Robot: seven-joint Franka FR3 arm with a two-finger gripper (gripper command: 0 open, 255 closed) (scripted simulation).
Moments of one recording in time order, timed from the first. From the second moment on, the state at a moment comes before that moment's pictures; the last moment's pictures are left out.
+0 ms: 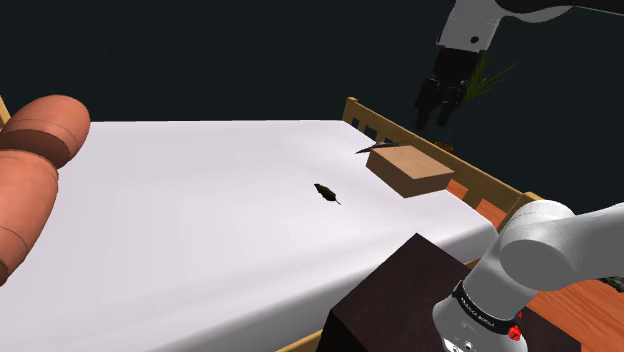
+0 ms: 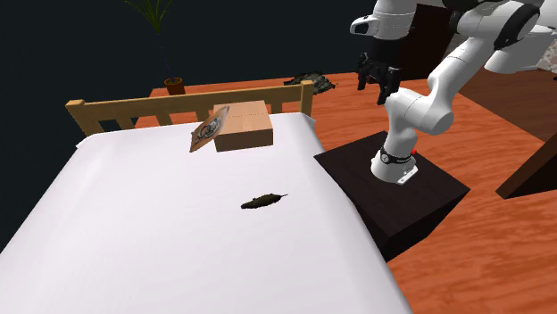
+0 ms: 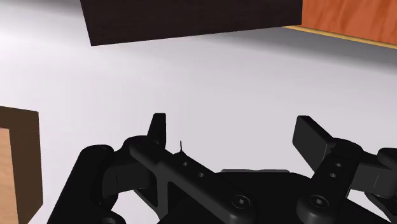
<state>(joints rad) 0.00 -0.80 0.02 -2.29 0.01 1.44 0.15</state>
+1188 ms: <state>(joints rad) -0.03 -0.30 -0.02 -2.28 -0.05 1.85 0.08</state>
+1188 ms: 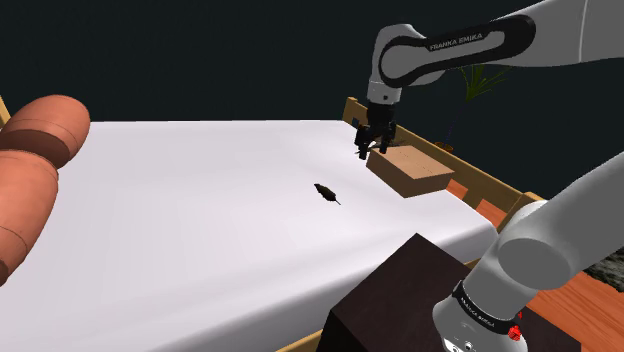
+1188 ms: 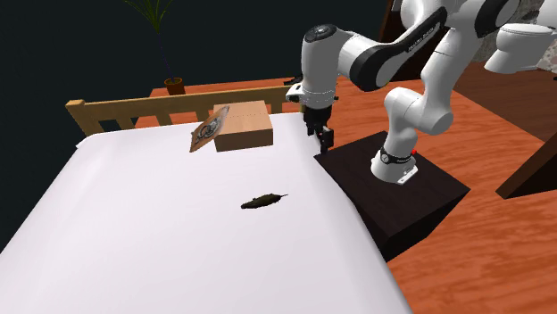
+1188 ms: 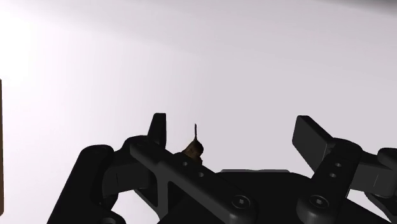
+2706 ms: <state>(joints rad) -0.06 0.60 -0.05 -1.73 -0.09 2.06 0.03</state>
